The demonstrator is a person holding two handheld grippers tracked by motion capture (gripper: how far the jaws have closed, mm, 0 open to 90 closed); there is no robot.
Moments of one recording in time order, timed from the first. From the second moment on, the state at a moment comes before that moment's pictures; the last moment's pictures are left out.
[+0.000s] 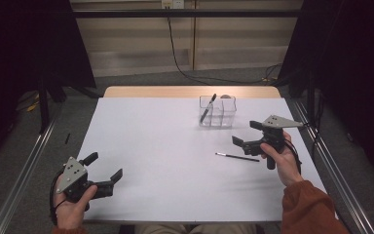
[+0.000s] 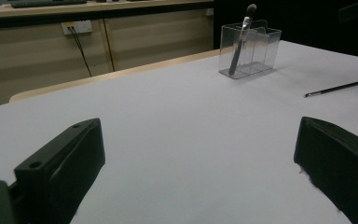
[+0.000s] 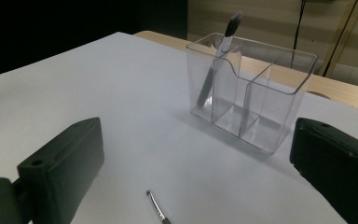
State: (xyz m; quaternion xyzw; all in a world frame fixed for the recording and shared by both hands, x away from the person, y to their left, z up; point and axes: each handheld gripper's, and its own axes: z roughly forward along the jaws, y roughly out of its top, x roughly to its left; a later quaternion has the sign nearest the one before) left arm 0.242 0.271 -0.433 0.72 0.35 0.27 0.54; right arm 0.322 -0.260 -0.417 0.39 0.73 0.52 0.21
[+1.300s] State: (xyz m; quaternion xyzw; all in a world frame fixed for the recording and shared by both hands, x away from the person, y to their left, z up) left arm 0.243 0.271 -0.434 0.72 0.35 0.27 0.53; right arm 0.382 -0.219 -0.416 0.31 0.91 0.28 0.03
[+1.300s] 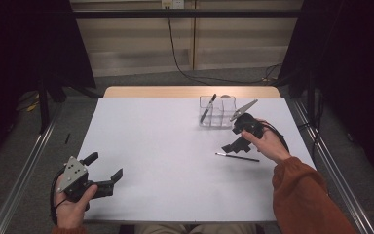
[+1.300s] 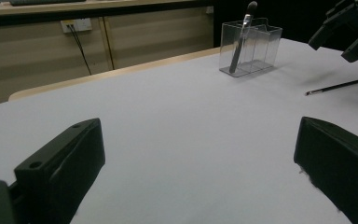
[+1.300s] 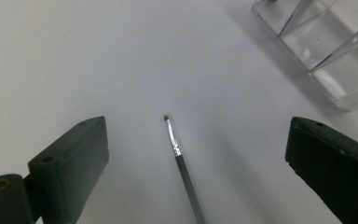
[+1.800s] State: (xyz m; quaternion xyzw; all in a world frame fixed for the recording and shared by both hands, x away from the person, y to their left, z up) left arm 0.243 0.270 -0.434 0.72 0.35 0.27 0.53; right arm 0.391 -0.207 -0.428 0.26 0.95 0.18 0.01
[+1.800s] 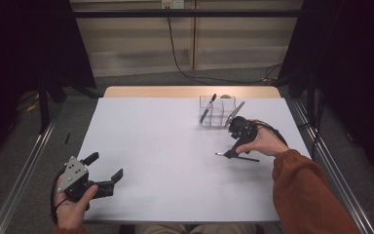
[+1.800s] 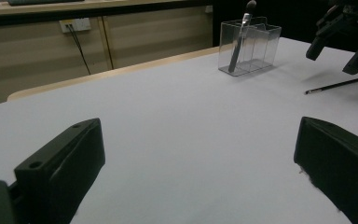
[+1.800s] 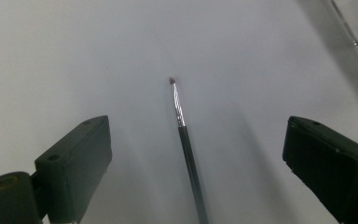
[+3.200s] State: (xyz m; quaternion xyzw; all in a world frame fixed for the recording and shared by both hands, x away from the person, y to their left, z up) left arm 0.243 0.269 -0.435 0.73 0.34 0.27 0.53; right arm 0.395 -0.186 -0.450 0.19 0.98 0.06 -0.01
